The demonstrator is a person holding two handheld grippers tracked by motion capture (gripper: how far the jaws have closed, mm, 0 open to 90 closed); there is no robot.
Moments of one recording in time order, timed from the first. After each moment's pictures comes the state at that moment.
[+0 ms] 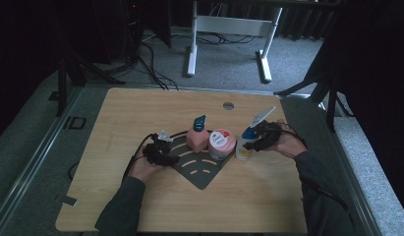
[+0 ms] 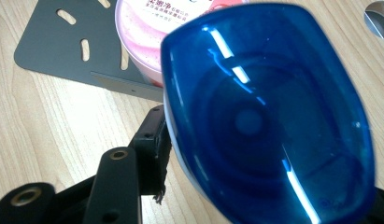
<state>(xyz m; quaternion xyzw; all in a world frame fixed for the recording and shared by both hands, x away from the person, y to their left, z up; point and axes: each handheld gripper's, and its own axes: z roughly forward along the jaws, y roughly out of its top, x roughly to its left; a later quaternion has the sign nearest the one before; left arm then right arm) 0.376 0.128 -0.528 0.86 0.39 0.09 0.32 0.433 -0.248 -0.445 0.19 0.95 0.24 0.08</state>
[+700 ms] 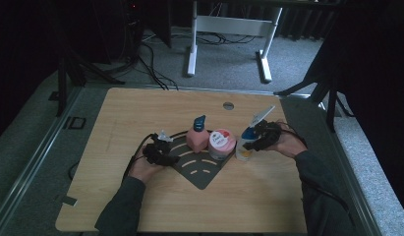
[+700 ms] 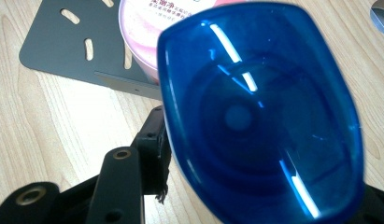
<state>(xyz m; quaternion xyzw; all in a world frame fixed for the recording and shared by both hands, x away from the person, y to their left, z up) 0.376 0.128 -0.528 0.86 0.39 0.09 0.32 0.433 -0.246 -0.443 0.19 0.95 0.24 0.07</state>
